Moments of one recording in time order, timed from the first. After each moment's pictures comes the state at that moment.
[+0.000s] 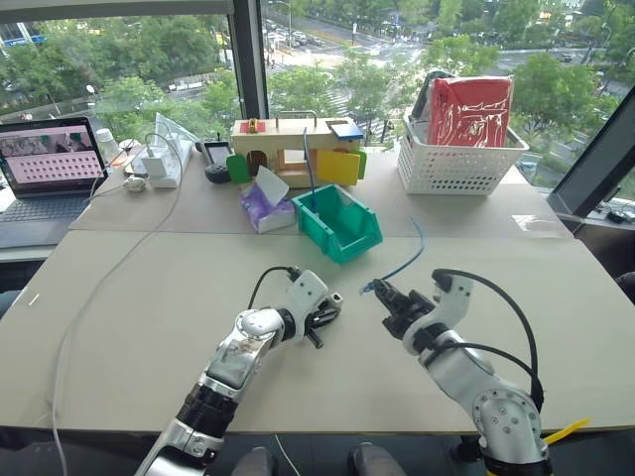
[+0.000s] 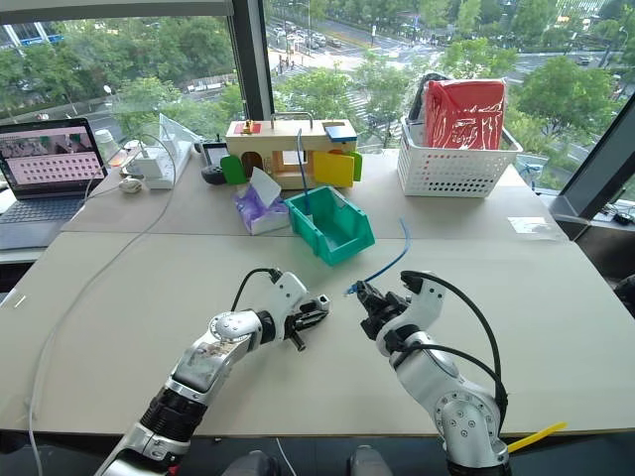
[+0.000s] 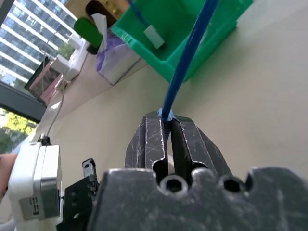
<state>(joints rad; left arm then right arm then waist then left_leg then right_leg) -0.42 0.21 -0.32 -0.04 -0.03 0.64 -0.56 -0.15 -0.25 0.04 -0.50 1.10 0.67 -0.33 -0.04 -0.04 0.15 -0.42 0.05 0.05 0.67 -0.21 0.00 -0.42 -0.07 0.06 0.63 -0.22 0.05</state>
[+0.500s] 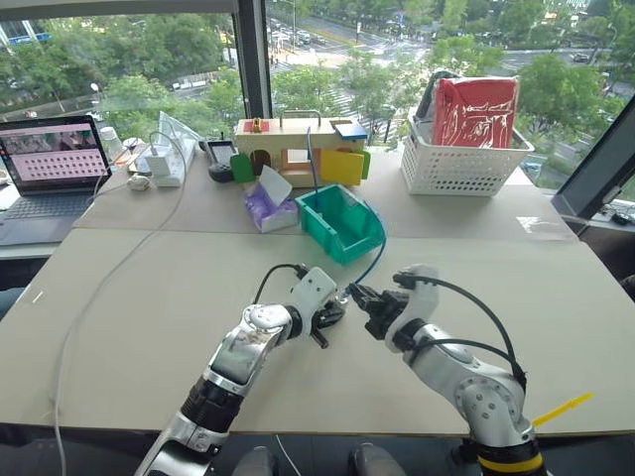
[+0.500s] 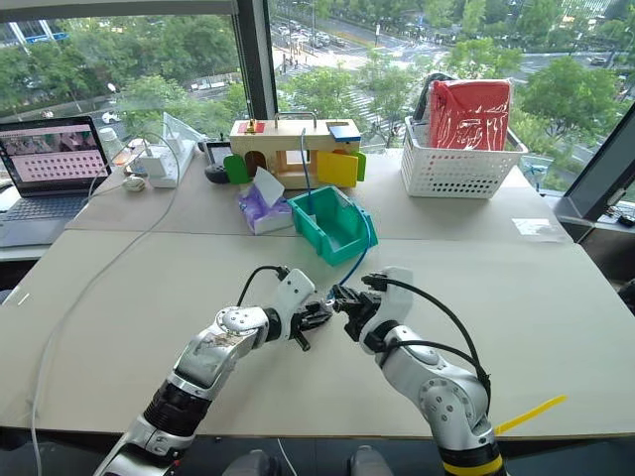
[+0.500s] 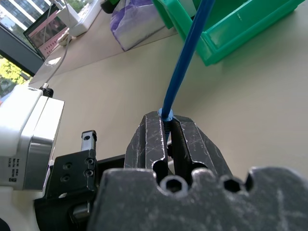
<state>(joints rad) -0.43 0.18 -0.29 -0.04 -0.13 0.72 -0.63 -0.20 -0.22 0.09 -0.42 0.93 0.75 -0.20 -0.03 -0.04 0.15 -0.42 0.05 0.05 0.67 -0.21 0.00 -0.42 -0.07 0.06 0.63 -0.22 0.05</state>
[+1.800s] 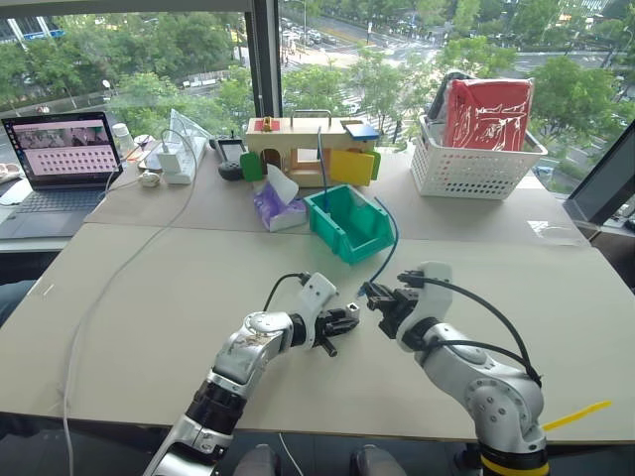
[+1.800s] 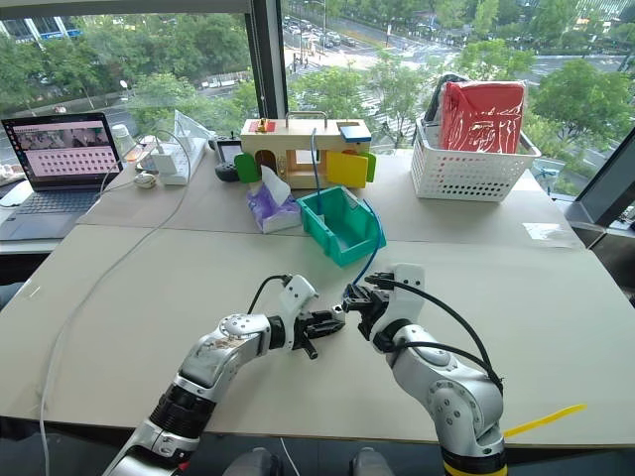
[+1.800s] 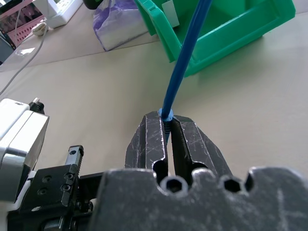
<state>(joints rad) -0.43 0.16 -0.29 0.03 -0.18 0.66 -0.68 -0.18 -0.18 -0.01 -0.57 0.79 0.94 -0.21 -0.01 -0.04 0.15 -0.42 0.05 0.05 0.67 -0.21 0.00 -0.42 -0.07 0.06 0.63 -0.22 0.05</state>
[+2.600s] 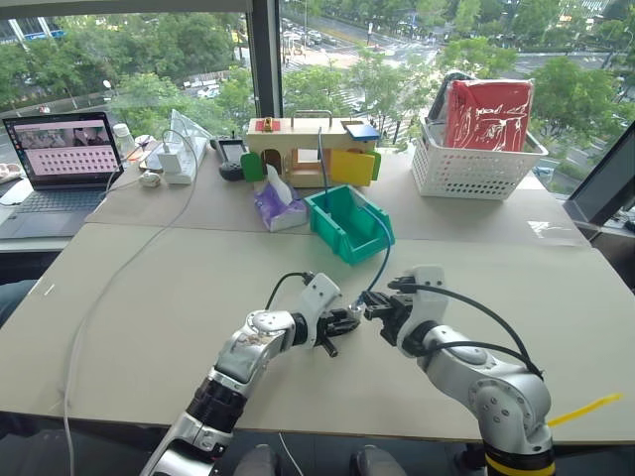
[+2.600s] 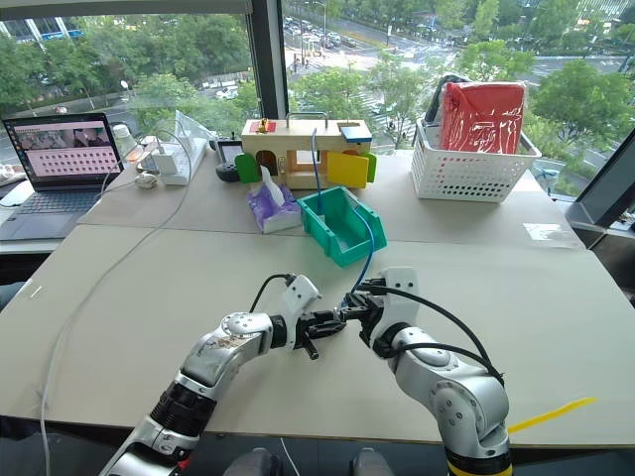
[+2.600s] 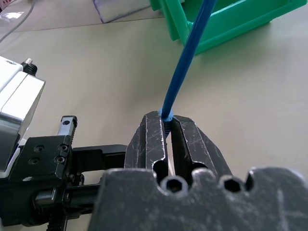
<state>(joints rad) -0.45 0.19 -0.32 0.03 -0.16 0.65 -0.69 -0.21 -0.23 0.02 -0.61 0.72 1.04 -0.18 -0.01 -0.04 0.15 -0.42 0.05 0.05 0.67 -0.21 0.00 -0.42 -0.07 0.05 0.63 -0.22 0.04</state>
